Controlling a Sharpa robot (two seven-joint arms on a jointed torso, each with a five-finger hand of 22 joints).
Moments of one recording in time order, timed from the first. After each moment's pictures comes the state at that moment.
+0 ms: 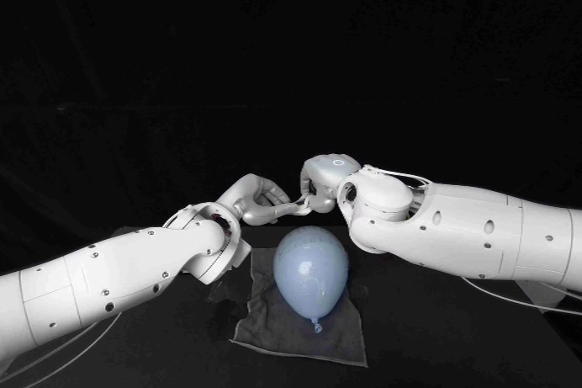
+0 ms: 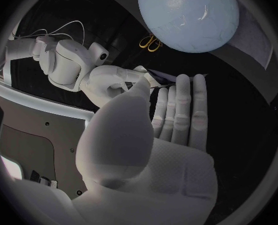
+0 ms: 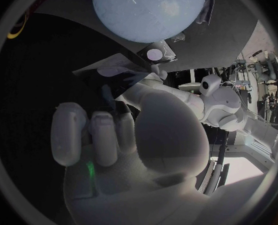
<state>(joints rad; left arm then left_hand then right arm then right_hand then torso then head) 1.21 -0.68 0.00 1.48 -0.92 -0.53 -0.11 1.50 -0.13 0.14 0.29 0.05 0.83 0.16 0.48 0.31 0.81 0.11 0.65 0.34 1.10 0.05 0.62 0.63 0.17 1.04 0.19 0.42 0.10 1.43 -0.54 -0.17 1.47 -1.66 -0.26 -0.53 1.27 -0.10 0.69 -0.10 0.05 1.04 0.08 0.39 0.49 1.46 0.00 1.53 1.31 1.46 -0.06 1.57 1.31 0.05 1.46 0.05 1.36 1.31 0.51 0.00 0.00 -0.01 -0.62</state>
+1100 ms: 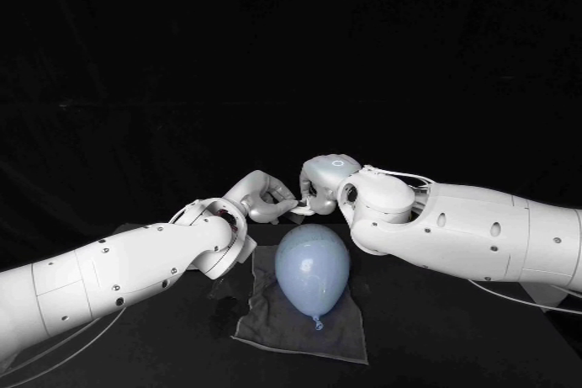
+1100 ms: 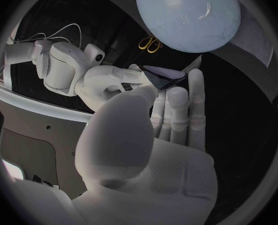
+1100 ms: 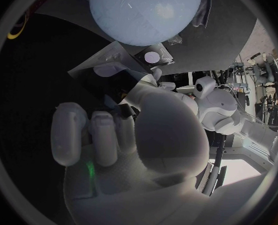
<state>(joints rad) 1.21 -0.66 0.00 1.47 -0.96 -0.52 -0.13 1.51 -0.13 0.46 0.24 0.05 0.97 0.13 0.41 0.24 0.94 0.07 0.59 0.22 1.28 0.01 1.07 0.89 0.16 1.04 0.10 0.80 0.33 1.43 -0.55 -0.18 1.50 -1.68 -0.24 -0.54 1.27 -0.10 0.69 -0.11 0.05 1.04 0.08 0.39 0.49 1.46 0.00 1.53 1.31 1.46 -0.06 1.57 1.31 0.05 1.46 0.05 1.36 1.31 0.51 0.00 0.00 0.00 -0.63</state>
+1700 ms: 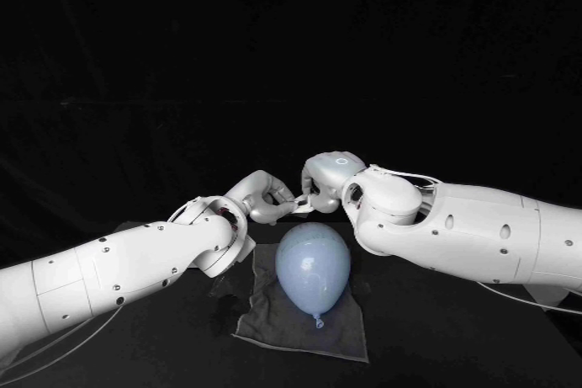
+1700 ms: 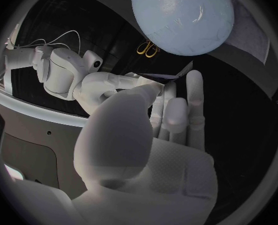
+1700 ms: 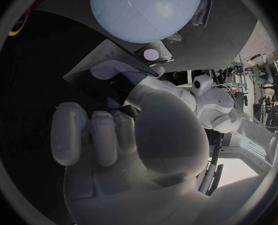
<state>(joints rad) 1.21 -0.66 0.00 1.47 -1.01 -0.48 -0.15 1.49 -0.12 0.52 0.17 0.04 1.00 0.11 0.43 0.27 1.02 0.05 0.58 0.20 1.38 -0.02 1.24 1.01 0.17 1.03 0.08 0.94 0.43 1.43 -0.58 -0.18 1.53 -1.70 -0.27 -0.53 1.27 -0.10 0.69 -0.11 0.05 1.04 0.08 0.39 0.49 1.46 0.00 1.52 1.31 1.46 -0.06 1.56 1.31 0.05 1.46 0.05 1.34 1.31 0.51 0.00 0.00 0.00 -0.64</state>
